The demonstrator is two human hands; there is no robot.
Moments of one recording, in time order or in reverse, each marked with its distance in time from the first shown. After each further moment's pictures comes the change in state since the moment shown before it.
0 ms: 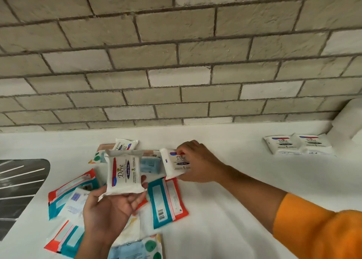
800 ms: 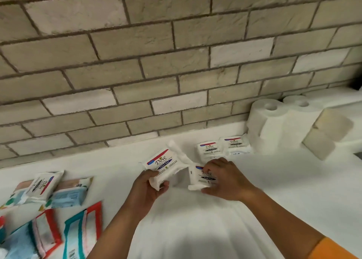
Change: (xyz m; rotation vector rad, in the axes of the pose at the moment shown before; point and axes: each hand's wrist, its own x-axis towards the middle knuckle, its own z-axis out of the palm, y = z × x) left_hand 0.153 -0.233 0.213 0.502 0.073 -0.129; right_hand -0.226 0.226 -0.096 -0.058 0.082 0.370
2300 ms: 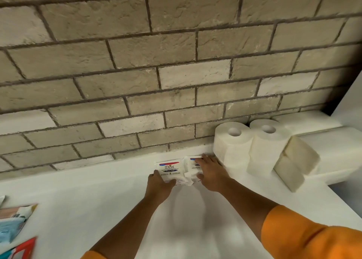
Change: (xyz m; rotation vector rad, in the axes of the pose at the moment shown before) left_hand 0.167 -0.088 0.153 1.123 0.352 0.181; right_hand 0.083 0.169 -0.031 -0.156 -0.057 0.170
